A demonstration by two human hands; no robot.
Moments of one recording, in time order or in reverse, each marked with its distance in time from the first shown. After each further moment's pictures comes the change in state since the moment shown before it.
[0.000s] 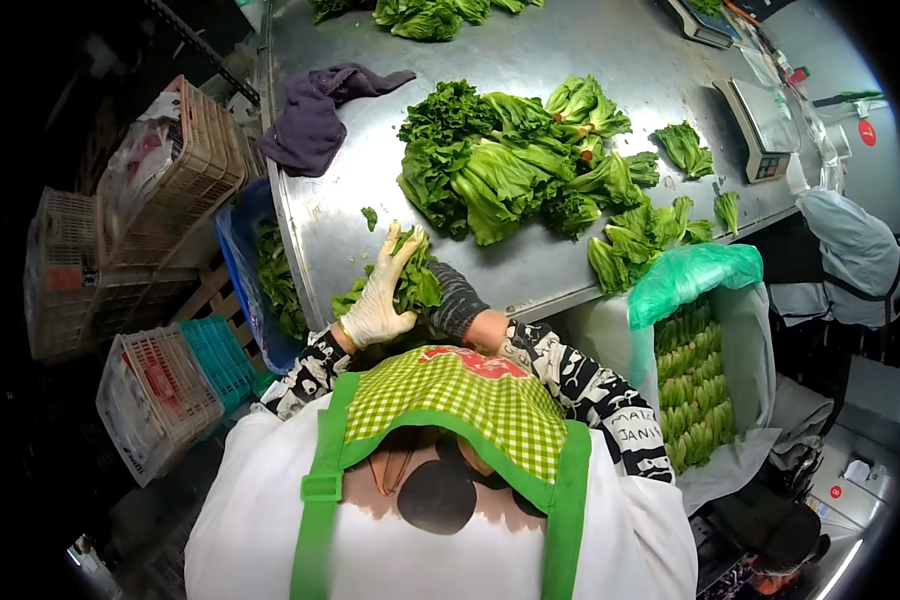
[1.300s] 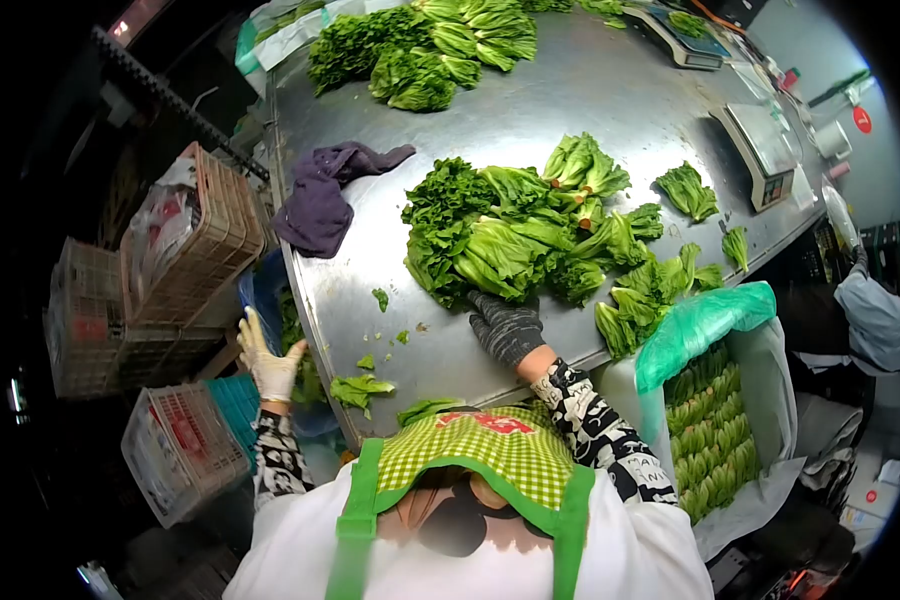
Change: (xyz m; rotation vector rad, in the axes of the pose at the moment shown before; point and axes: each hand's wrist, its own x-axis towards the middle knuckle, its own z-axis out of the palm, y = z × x) left_hand -0.066 -0.071 -0.129 0.707 0.554 -0.683; right_hand -0.009 0.037 -0.079 -0.302 0.135 0.485
